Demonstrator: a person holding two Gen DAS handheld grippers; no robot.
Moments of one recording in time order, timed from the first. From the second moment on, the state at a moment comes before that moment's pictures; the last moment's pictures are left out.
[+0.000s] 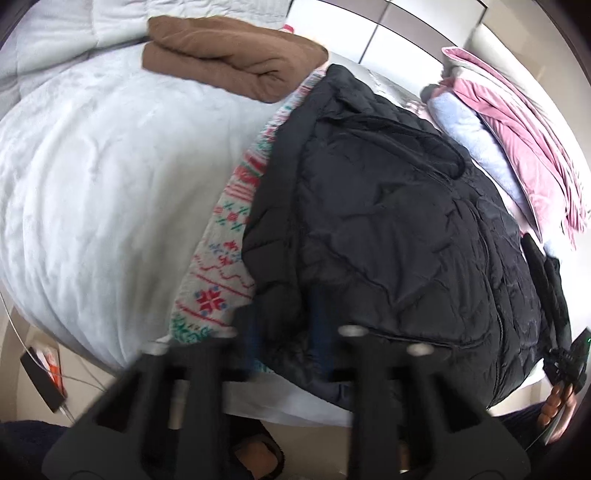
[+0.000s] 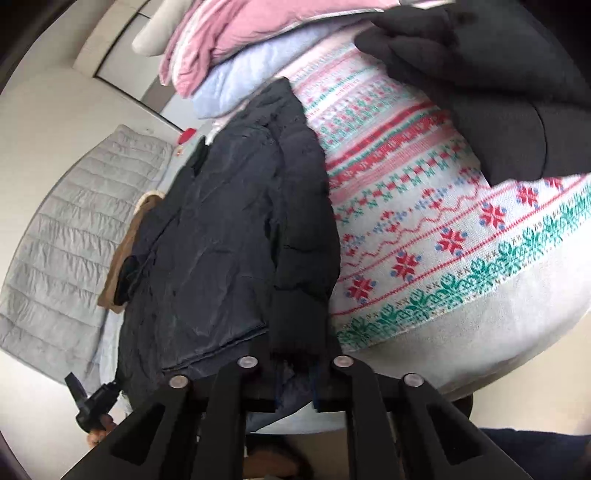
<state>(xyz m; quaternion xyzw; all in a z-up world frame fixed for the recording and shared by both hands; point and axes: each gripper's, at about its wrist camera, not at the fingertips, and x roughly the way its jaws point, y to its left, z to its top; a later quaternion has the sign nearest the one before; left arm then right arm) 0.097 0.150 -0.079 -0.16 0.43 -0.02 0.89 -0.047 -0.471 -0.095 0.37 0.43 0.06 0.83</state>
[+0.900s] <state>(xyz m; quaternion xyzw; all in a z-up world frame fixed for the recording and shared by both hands) -0.021 0.146 0.062 -0.20 0.31 -0.07 0.93 -0.163 -0.504 0.043 0.45 0.18 0.13 0.87</state>
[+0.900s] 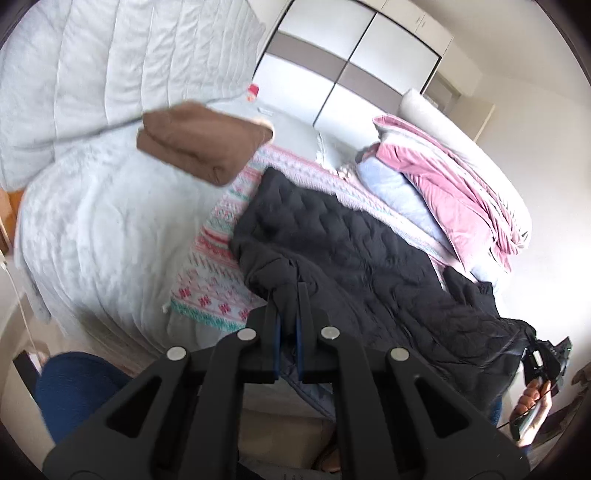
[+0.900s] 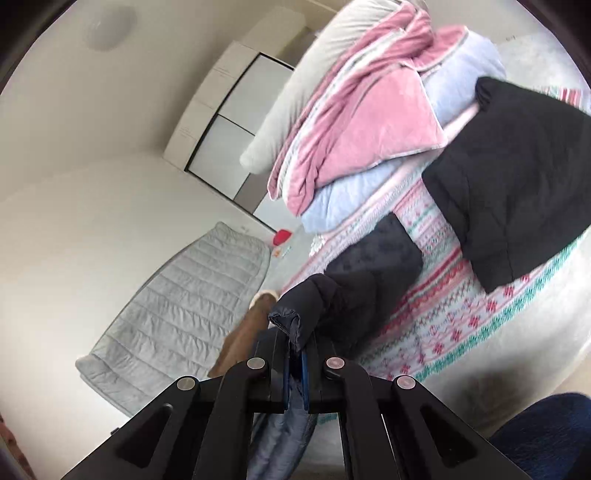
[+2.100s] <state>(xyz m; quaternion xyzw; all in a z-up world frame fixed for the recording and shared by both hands) 0.424 0.102 -0.011 -0.31 0.39 0.05 0.87 0.323 -0.529 -0.052 0.48 0.34 -0.06 0.81</state>
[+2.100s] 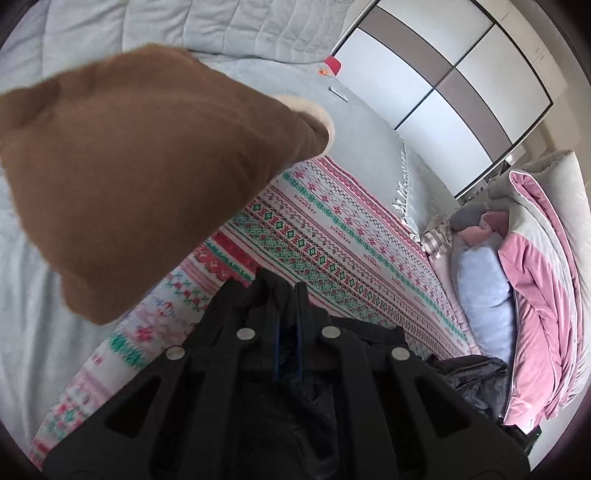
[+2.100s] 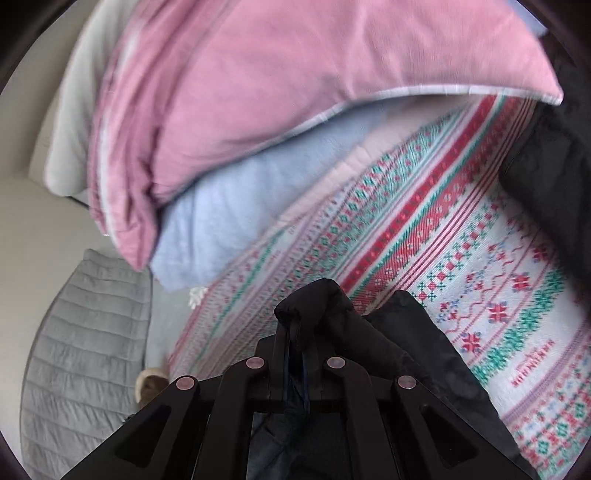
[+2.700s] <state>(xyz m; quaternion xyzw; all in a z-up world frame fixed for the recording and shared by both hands) 0.407 0.103 0.025 -0.30 0.36 0.03 0.88 0.307 -0.541 -0.029 0.42 0.34 -0.12 0.83</state>
